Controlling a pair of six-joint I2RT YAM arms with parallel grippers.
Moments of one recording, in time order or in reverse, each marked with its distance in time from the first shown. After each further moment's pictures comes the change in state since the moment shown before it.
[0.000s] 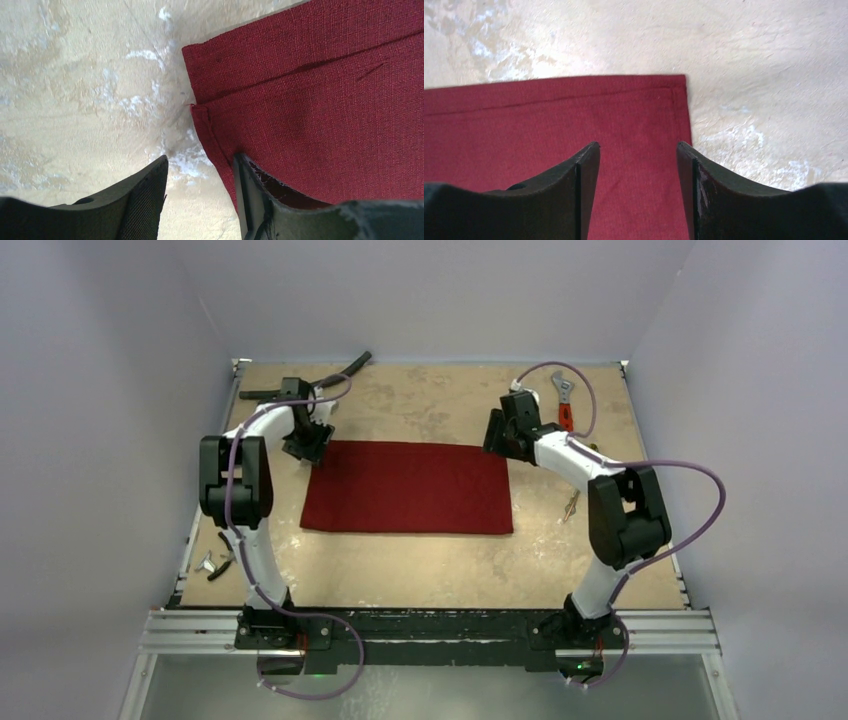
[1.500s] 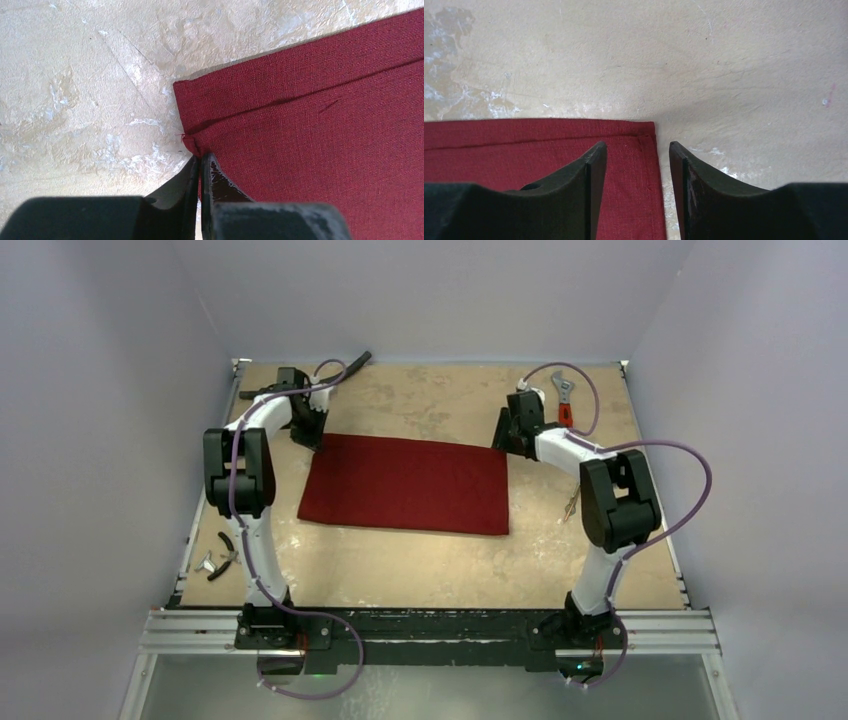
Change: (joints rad) left arm 0.032 0.124 0.175 -0.009 0.174 -0.051; right arm -0.076 0.111 0.018 0.114 0.031 -0.051
